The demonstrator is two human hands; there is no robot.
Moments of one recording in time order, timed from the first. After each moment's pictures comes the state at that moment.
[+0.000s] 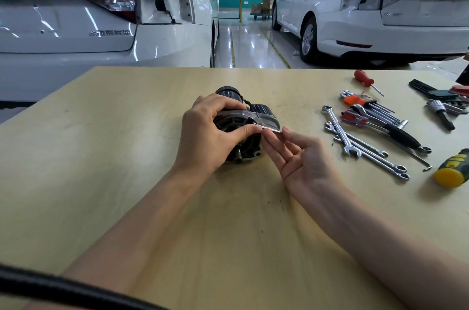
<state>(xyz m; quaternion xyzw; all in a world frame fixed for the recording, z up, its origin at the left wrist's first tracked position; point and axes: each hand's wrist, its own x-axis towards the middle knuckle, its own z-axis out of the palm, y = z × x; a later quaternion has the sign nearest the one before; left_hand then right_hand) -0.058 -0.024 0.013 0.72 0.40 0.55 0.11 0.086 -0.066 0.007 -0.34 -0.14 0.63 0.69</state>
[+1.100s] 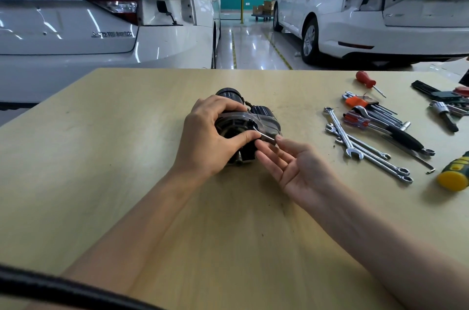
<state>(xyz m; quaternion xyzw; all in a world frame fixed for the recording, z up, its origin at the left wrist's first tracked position) -0.061 -0.025 0.012 0.74 0.40 0.53 0.12 0.082 -0.070 0.008 -0.38 -0.11 0.67 0.63</state>
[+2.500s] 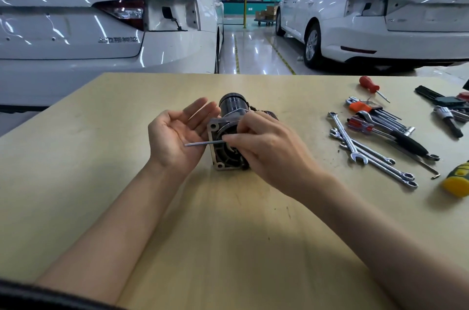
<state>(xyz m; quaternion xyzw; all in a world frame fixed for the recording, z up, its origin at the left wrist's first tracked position) -0.100 0.004 0.010 0.23 0.21 0.61 0.73 0.069 -0.049 0.018 -0.36 -0.85 -0.15 0.36</state>
